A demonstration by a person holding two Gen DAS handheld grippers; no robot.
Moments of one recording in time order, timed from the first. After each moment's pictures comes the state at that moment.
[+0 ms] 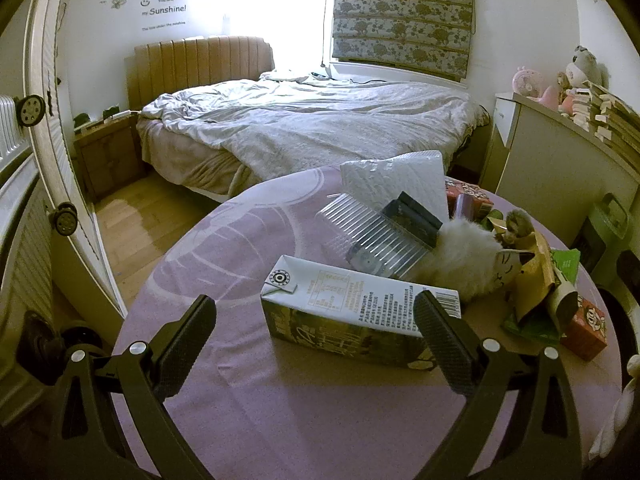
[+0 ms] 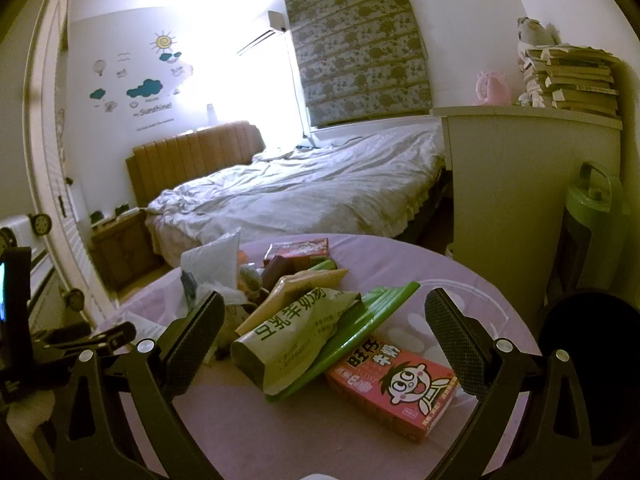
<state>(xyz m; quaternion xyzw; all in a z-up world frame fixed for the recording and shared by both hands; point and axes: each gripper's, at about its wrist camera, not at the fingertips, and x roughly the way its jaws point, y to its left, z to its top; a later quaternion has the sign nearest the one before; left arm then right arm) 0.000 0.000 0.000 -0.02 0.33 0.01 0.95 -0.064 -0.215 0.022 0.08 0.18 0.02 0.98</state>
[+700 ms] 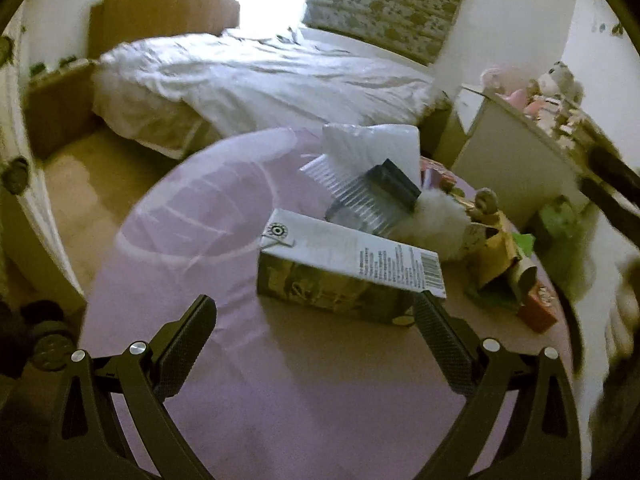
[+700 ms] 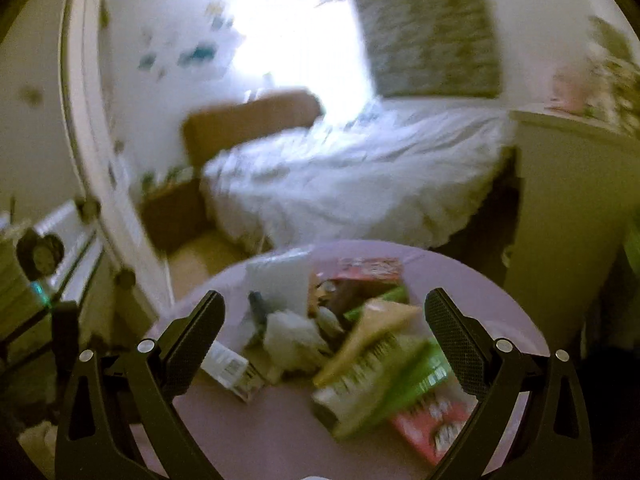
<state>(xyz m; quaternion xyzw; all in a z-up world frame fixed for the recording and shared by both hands) 0.026 0.048 -0.009 -0.11 0.40 -0.12 0.90 0.019 -0.164 0.102 0.02 0.29 0.16 0.94</state>
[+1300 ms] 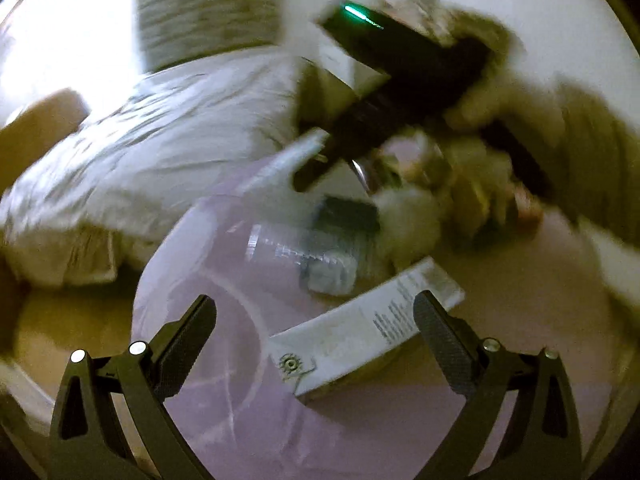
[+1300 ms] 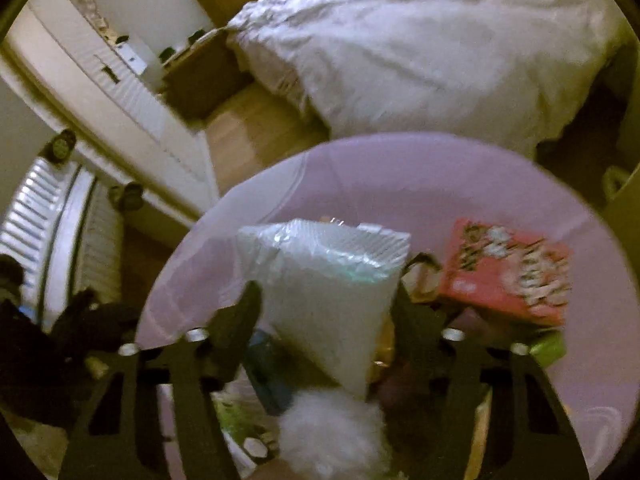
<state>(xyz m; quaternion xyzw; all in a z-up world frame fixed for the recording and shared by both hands) 0.076 0.030 0.004 0.17 0.36 -0.33 0.85 0.199 -0.090 0.021 0.05 0.54 0.27 0.80</state>
